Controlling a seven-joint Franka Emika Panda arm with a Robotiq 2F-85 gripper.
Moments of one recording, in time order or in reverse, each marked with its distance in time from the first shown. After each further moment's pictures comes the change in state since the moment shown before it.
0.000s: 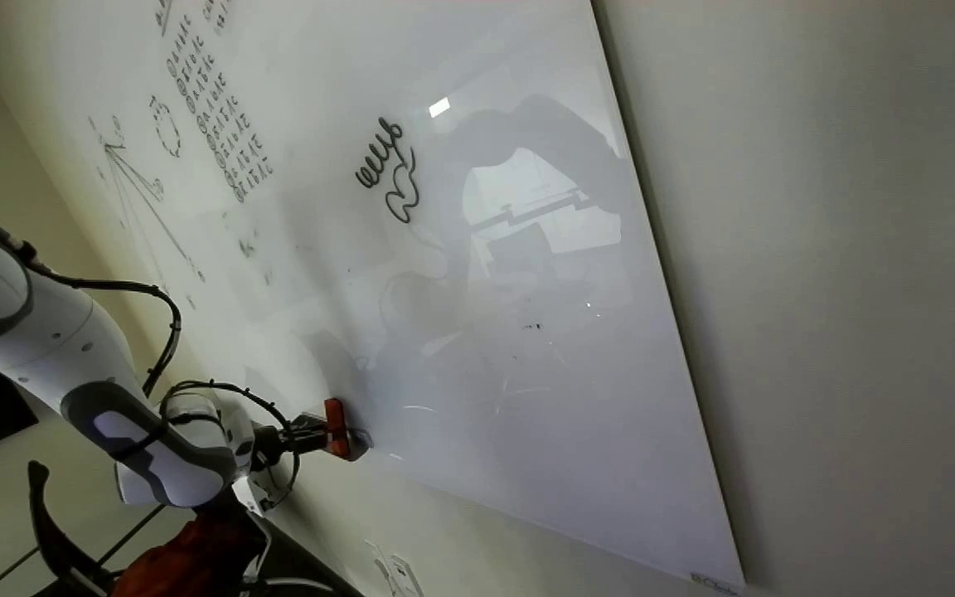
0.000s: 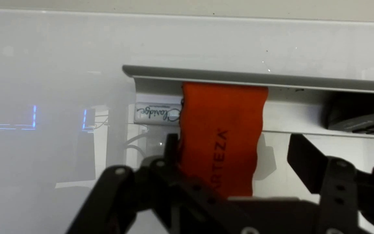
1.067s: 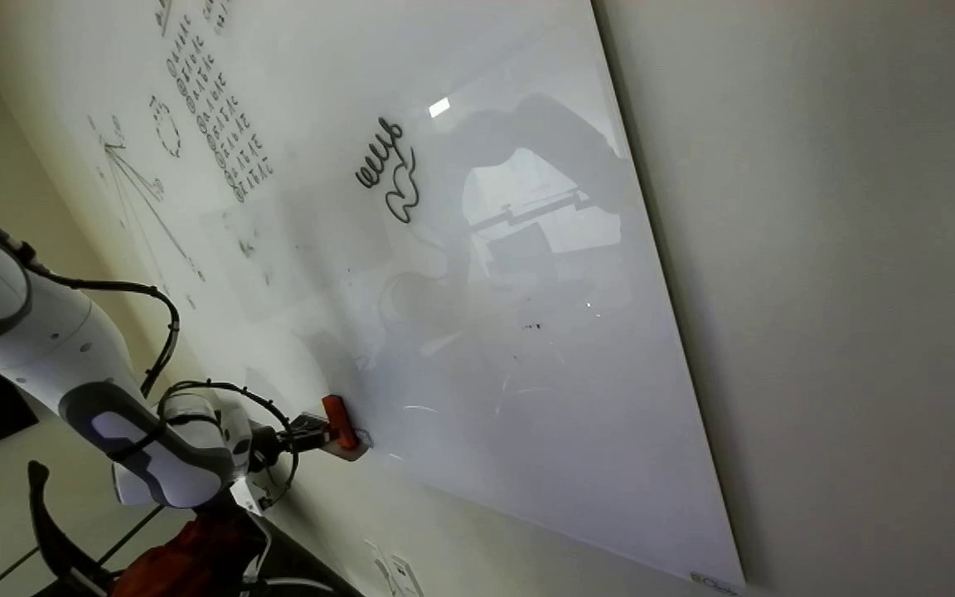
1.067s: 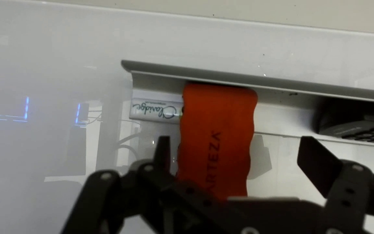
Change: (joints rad) arm 0.003 0.000 0.004 0.000 0.000 0.000 -0.056
